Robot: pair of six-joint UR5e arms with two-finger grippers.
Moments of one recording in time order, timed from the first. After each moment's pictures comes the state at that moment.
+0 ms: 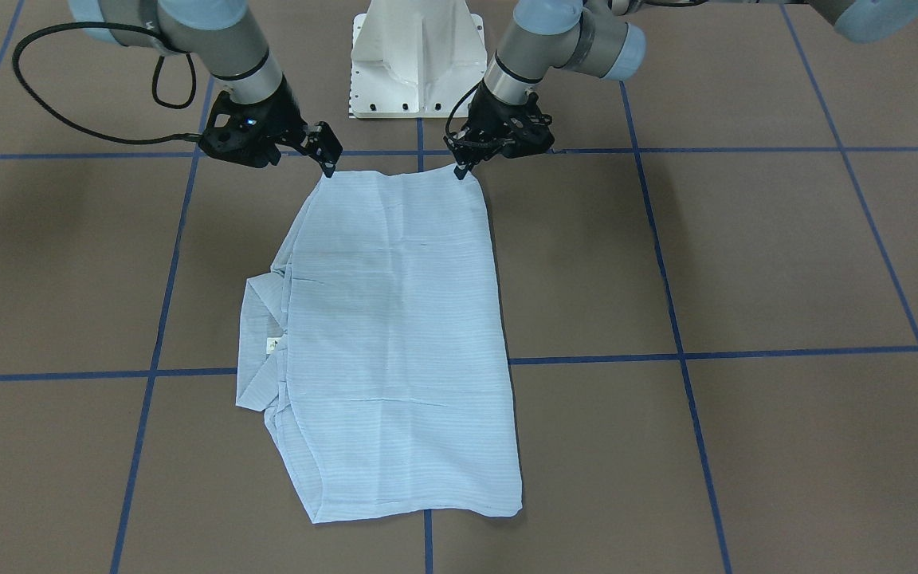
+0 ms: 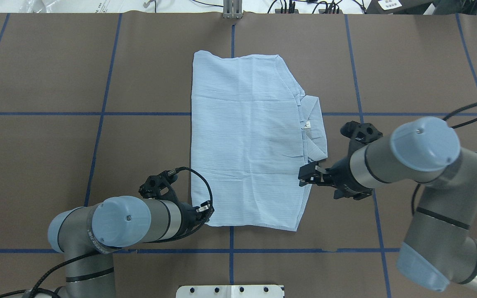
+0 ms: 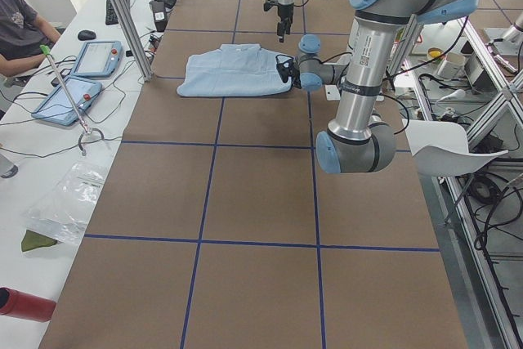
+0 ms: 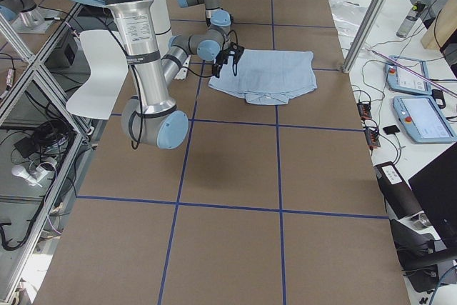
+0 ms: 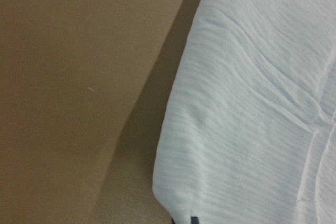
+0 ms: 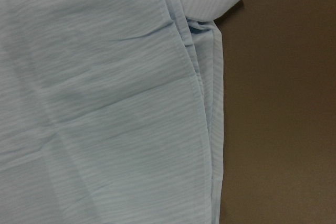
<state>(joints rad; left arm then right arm) -0.25 -1.99 -1.83 -2.05 -1.65 -1.90 0.42 -1.23 2.04 -1.55 1.89 1.70</state>
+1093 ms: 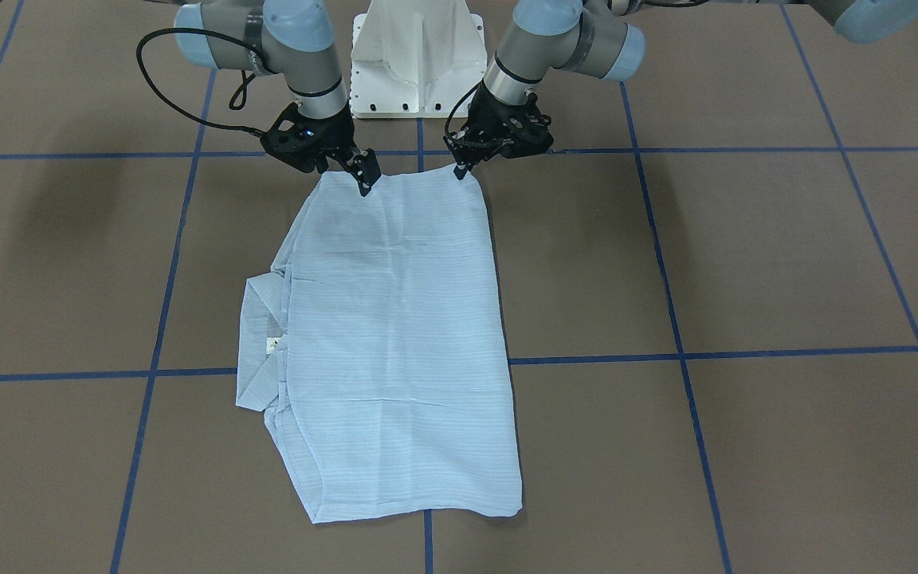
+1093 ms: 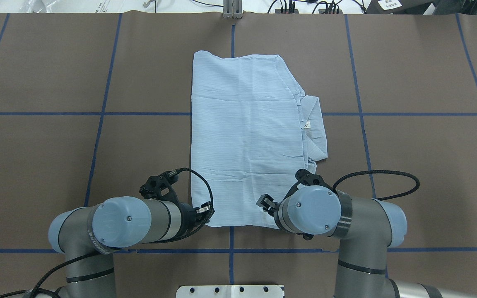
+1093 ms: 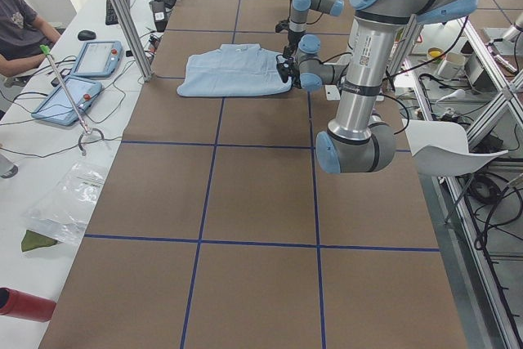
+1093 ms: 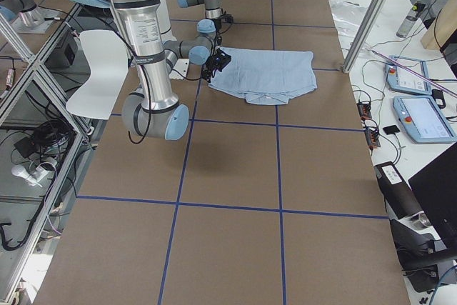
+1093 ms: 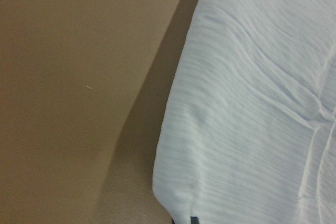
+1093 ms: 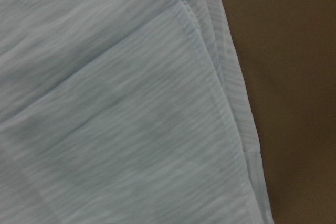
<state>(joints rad) -0.25 -1.99 -1.82 -2.05 -1.65 -1.89 0.26 -1.16 1.86 -1.46 1.69 2.02</state>
